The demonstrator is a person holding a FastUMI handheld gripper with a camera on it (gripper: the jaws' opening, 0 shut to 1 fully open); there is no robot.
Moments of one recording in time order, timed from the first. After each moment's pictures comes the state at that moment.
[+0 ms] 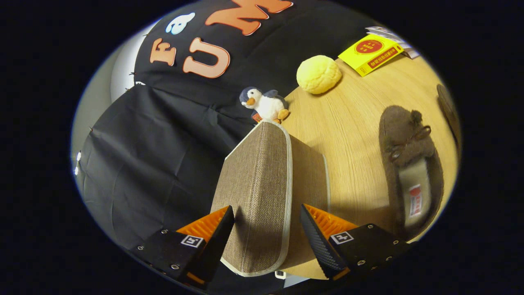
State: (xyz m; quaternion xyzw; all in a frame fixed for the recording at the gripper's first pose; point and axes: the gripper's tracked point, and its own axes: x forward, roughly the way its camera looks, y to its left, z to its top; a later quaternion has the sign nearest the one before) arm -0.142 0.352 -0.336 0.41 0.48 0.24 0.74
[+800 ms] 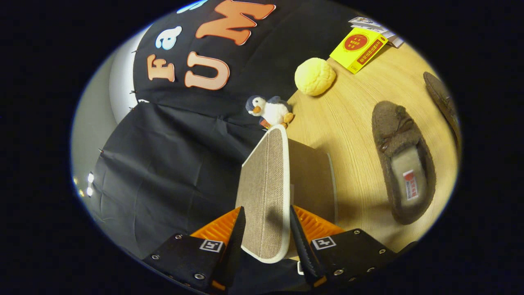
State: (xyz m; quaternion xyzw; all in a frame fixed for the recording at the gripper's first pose) arm -0.137 0.318 -0.278 0.47 0.46 0.25 0.71
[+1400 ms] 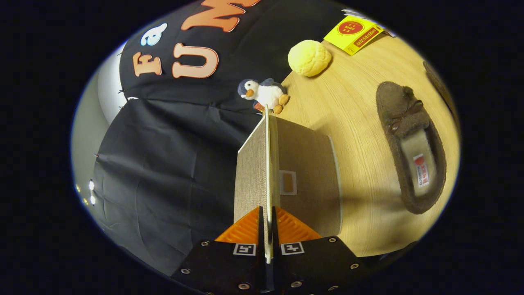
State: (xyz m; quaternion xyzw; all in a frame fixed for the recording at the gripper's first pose) arm -0.149 0.342 -0.287 0.45 0.53 0.26 0.67
